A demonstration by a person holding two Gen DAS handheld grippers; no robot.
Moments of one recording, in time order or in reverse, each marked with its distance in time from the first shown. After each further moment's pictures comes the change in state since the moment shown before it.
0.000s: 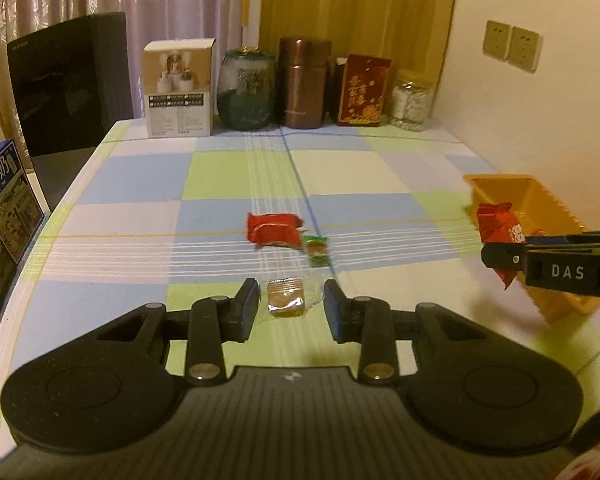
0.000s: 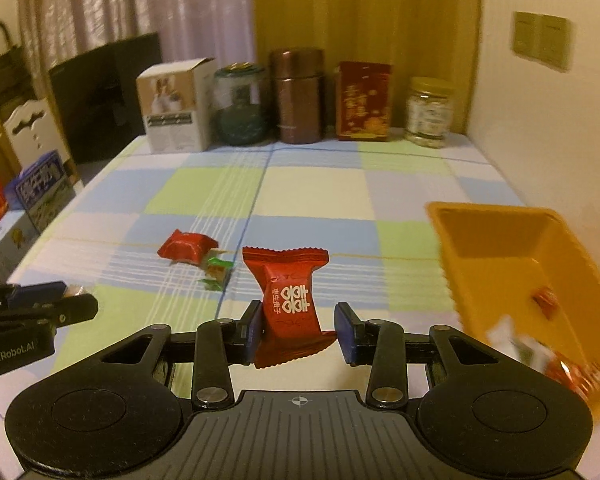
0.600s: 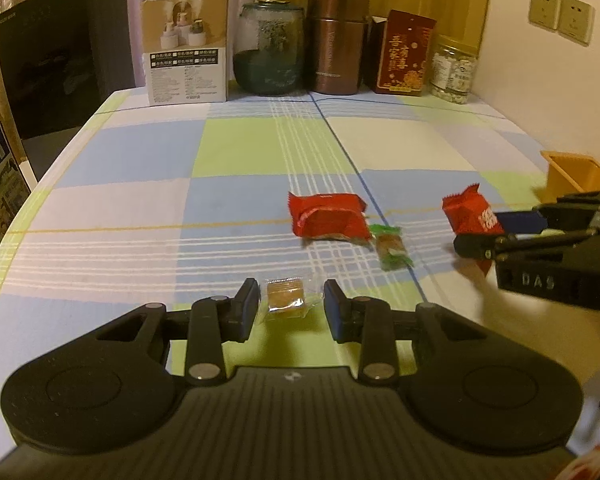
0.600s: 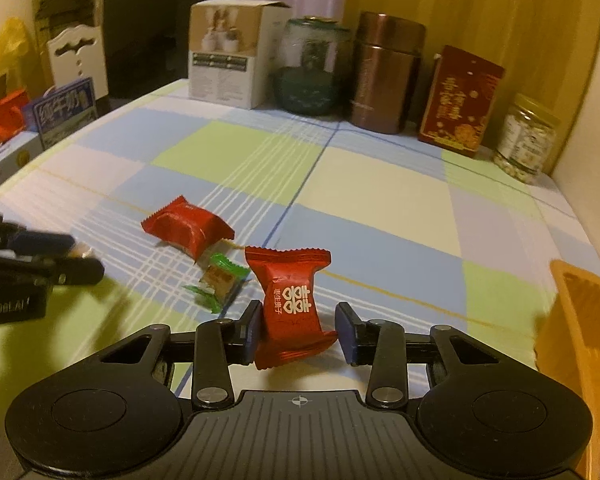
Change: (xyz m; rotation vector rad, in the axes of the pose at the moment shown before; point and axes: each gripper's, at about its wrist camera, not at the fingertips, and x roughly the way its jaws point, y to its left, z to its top) left arm 0.113 0.048 -0.004 0.011 0.057 0.035; right arm 0.145 0.028 0.007 -0.273 0.027 0.082
